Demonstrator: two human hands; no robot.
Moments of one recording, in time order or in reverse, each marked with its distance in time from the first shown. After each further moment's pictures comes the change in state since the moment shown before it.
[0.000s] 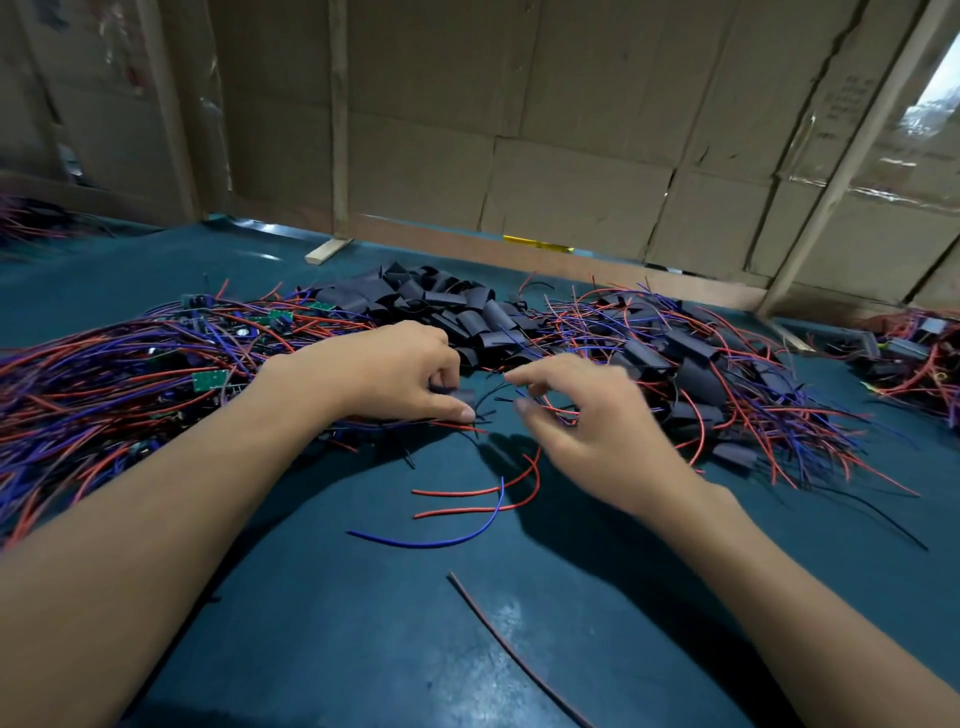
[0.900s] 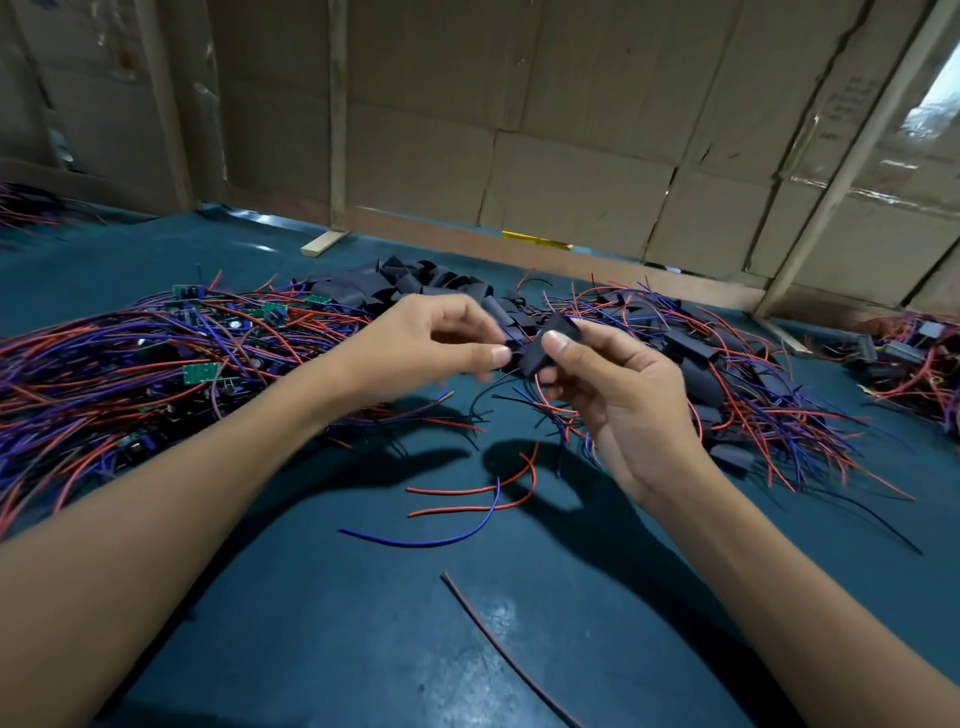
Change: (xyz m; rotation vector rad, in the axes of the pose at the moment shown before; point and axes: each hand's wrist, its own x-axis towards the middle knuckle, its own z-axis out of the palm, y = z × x) left_hand -0.004 0.029 -0.002 -0.943 0.291 -0.032; right_hand 0.014 0.001 -0.002 1.270 0.293 0.519
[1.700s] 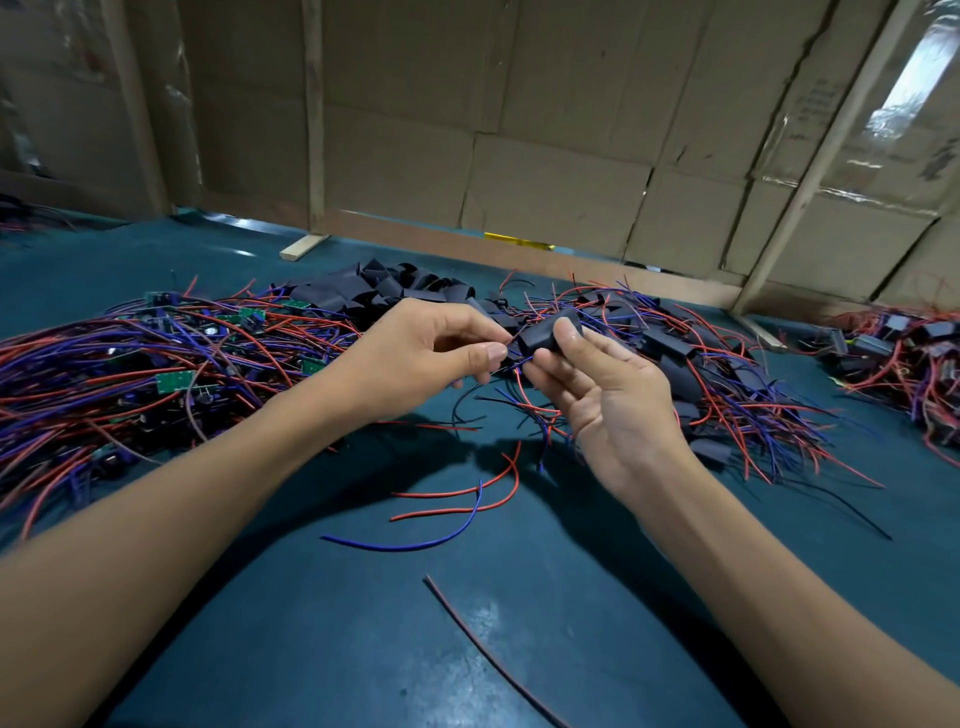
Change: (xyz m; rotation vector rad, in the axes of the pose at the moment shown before) left_hand 0.002 0.008 0.018 0.073 0.069 0.142; right_hand 0.001 -0.006 -0.002 0.232 0.142 0.110
